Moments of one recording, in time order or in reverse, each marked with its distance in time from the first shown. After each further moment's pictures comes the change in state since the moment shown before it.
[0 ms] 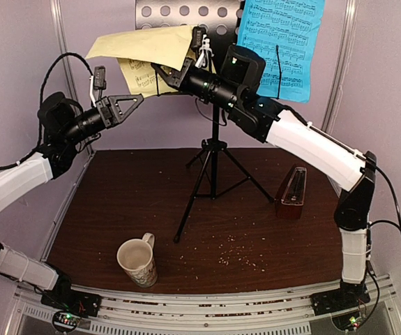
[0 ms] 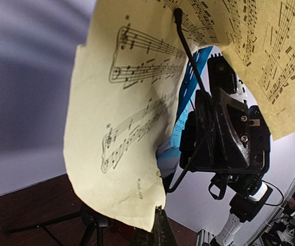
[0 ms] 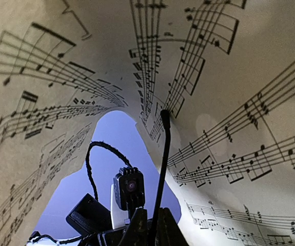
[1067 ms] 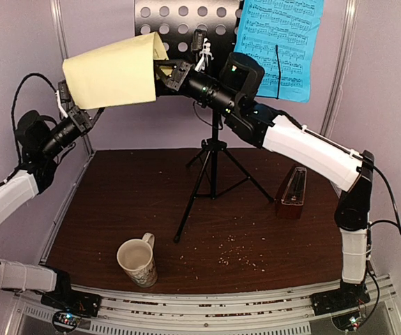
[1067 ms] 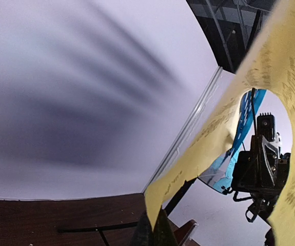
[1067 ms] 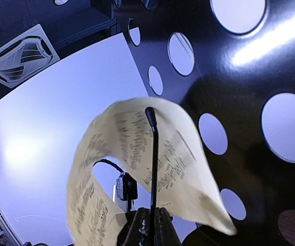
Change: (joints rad) left arm 0.235 -0.153 -0.197 0.075 -0.113 -0.074; right arm 0.000 -0.001 -0.077 0.140 0.002 0.001
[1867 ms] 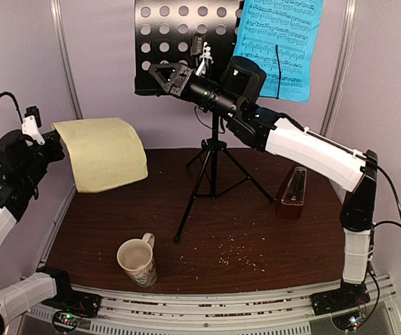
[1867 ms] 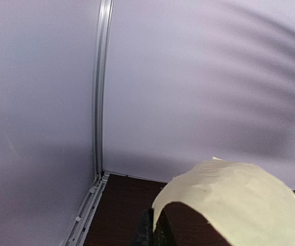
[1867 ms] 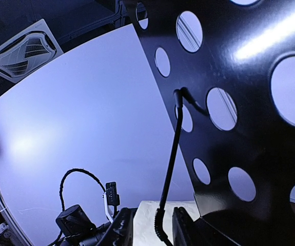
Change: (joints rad) left arm 0.070 -0.363 -0.096 -0.605 -0.731 0.586; right arm -0.002 -0.038 -0.077 0.032 -0.019 0.005
